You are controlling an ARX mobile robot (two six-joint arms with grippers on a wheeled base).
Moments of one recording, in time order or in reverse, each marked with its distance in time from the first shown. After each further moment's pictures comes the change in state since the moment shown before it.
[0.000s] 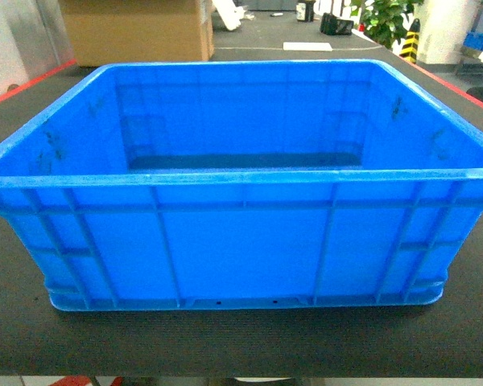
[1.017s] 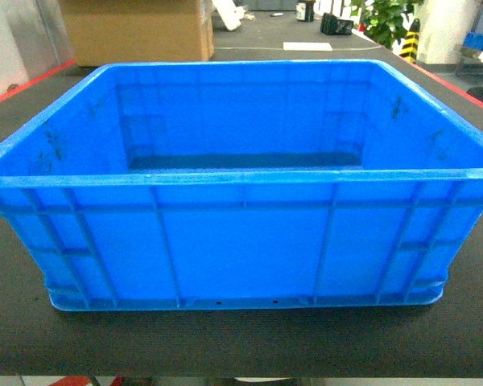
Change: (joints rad) left arm 0.000 0.000 0.000 0.000 0.000 0.000; right arm 0.000 0.000 0.000 0.000 0.000 0.000
